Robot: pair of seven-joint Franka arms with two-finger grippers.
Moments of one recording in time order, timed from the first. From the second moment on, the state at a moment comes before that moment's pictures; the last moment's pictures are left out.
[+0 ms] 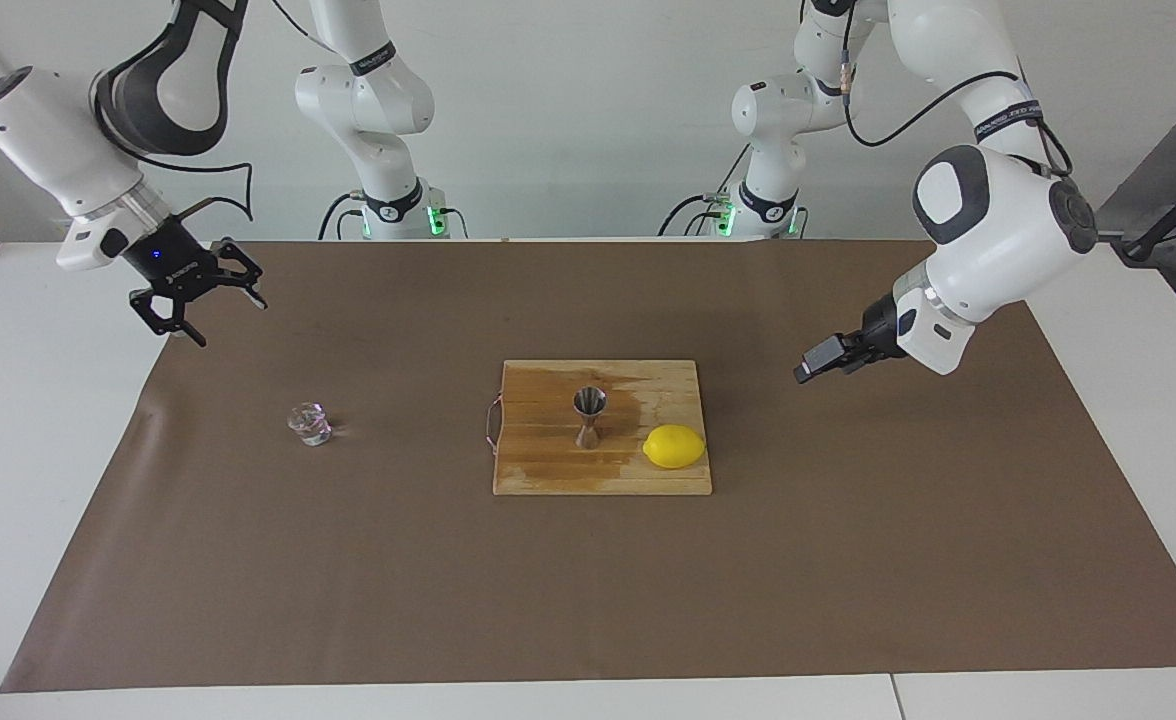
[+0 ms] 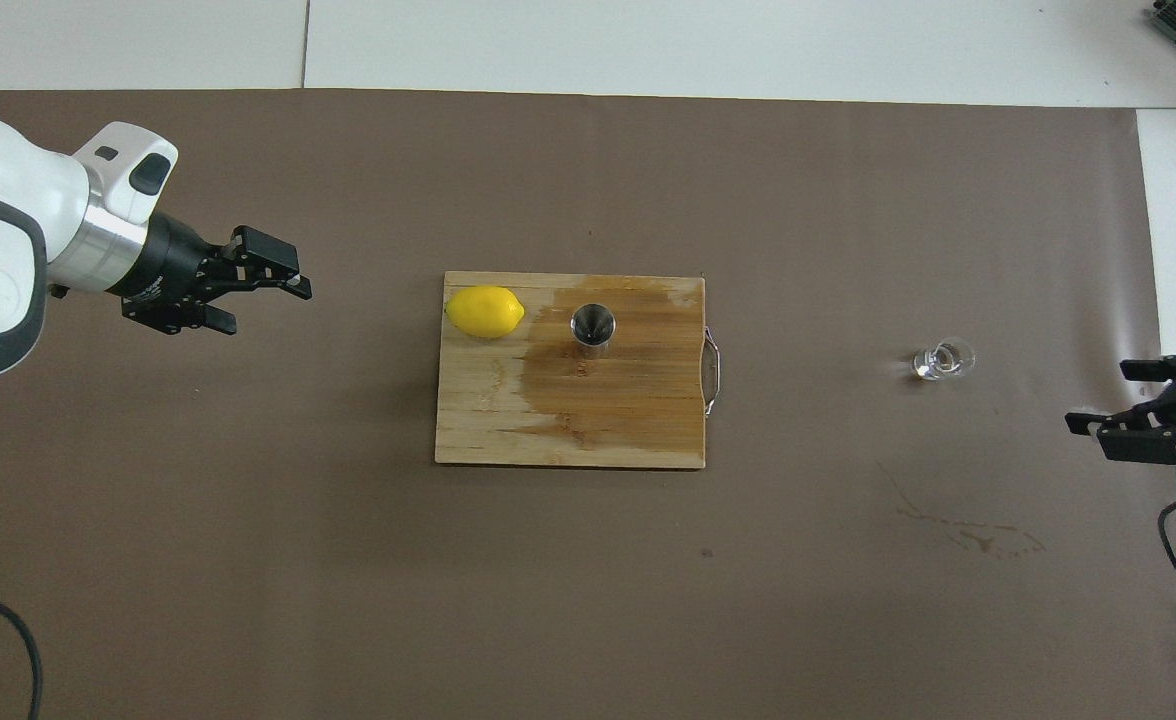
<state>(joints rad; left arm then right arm) 0.15 0.21 -0.27 -1.68 -0.23 1.81 -0.21 -0.23 -0.13 -0.14 -2.18 0.45 2.06 -1.22</state>
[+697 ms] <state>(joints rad) 0.15 0.16 -0.27 -1.61 -0.08 1.83 0.07 -0.32 0.19 -0.14 -2.04 0.80 1.96 -1.90</state>
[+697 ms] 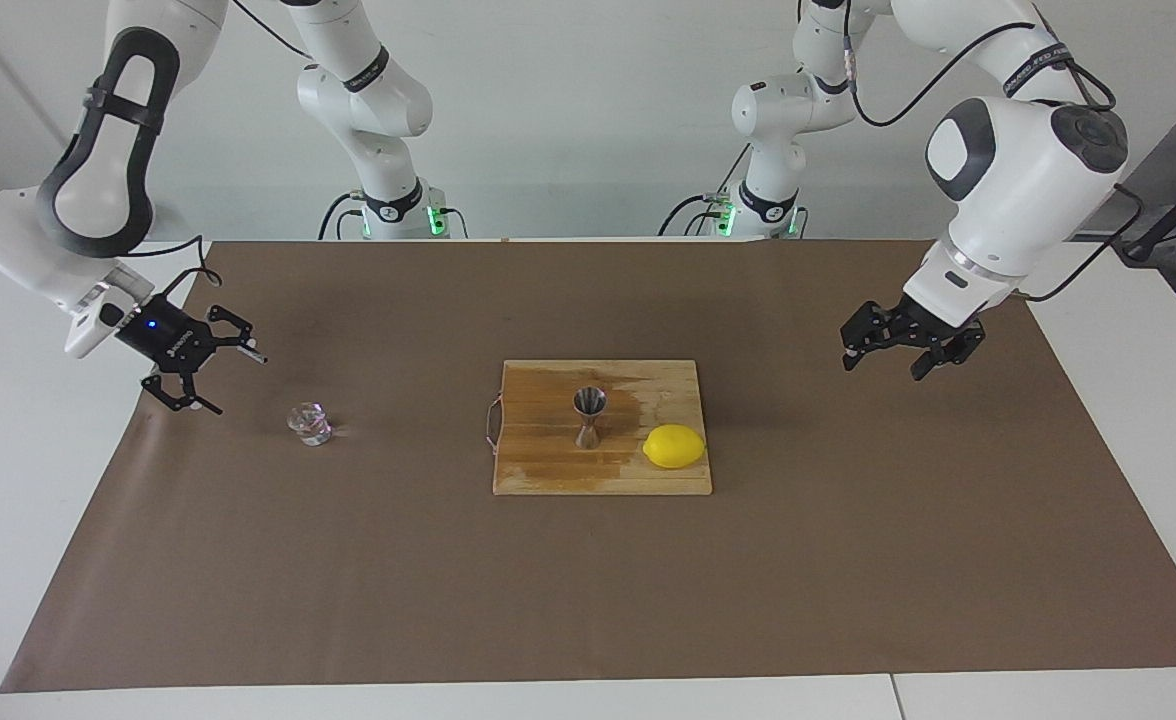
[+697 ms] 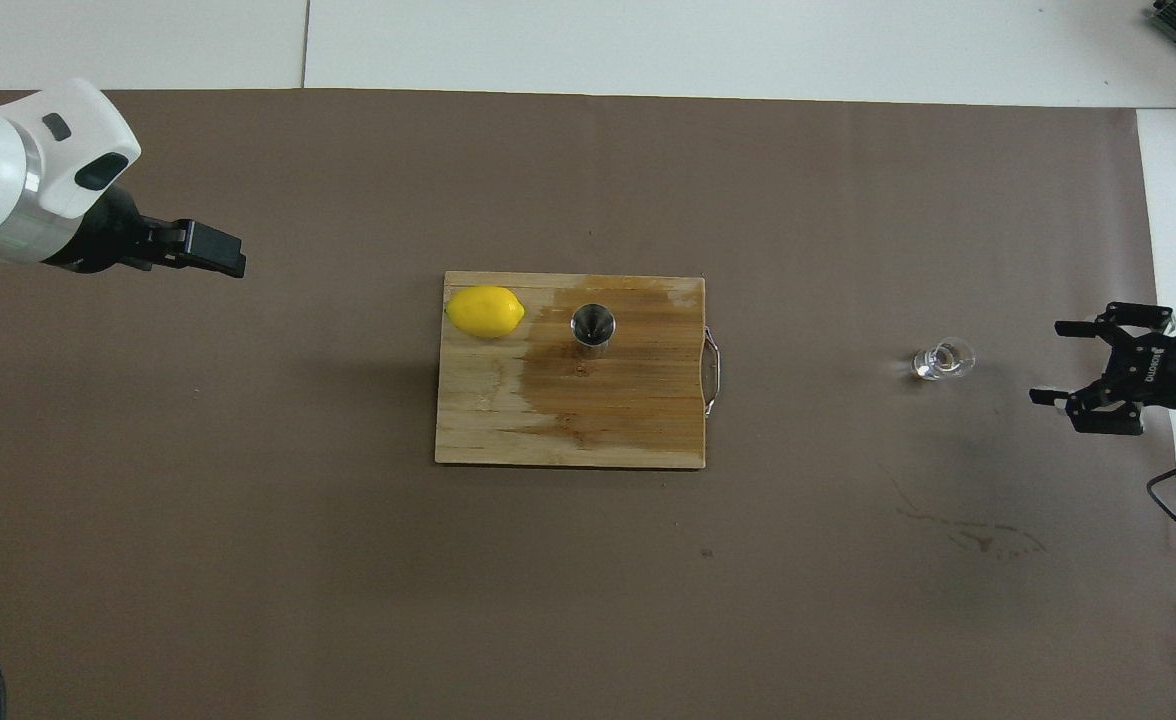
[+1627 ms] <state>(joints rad) -0.03 0.06 -0.03 -1.60 -0.05 1.65 0.10 -0.34 0.44 -0.13 -1.86 0.91 1.74 -2.25</state>
